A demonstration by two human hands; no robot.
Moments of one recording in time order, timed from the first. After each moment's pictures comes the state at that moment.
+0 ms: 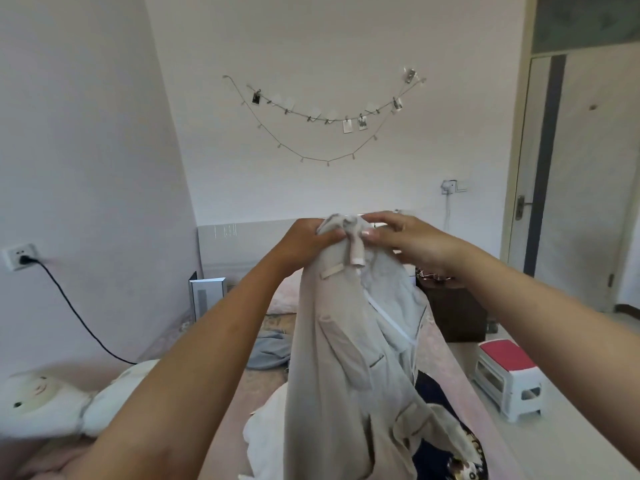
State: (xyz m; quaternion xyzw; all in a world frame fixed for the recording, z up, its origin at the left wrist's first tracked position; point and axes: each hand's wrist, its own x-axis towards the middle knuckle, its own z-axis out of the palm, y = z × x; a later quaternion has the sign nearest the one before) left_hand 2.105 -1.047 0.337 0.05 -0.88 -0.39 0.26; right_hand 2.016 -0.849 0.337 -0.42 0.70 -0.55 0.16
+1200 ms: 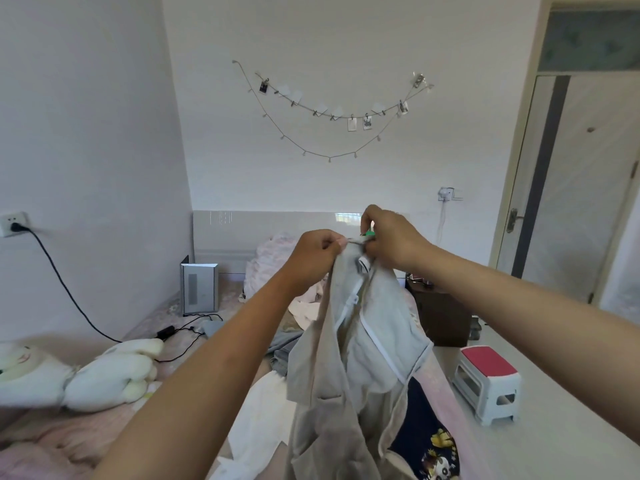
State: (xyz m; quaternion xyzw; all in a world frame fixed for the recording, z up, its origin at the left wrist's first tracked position) left_hand 2.128 -1.022 0.301 0.04 -0.79 -0.54 0.29; right_hand 2.046 -0.875 0.342 -0.43 0.85 -0.29 -0.10
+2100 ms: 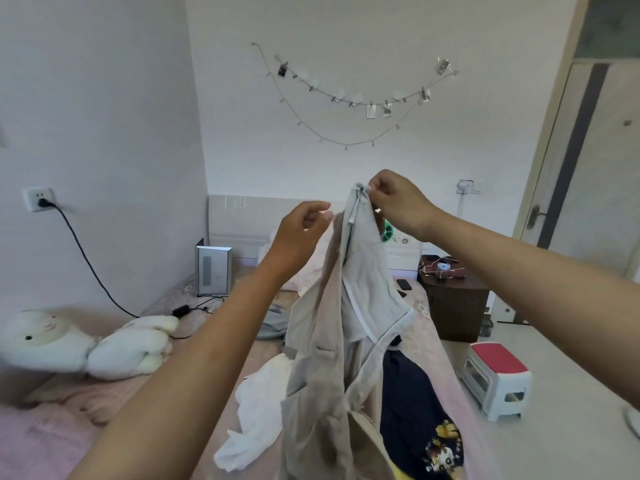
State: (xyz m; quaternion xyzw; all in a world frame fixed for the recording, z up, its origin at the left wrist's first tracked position) left_hand 2.165 -1.041 0.297 0.09 -0.77 -0.49 0.39; right_hand 2.048 -0.900 0.359 -0.43 0.77 -0.46 -0.07
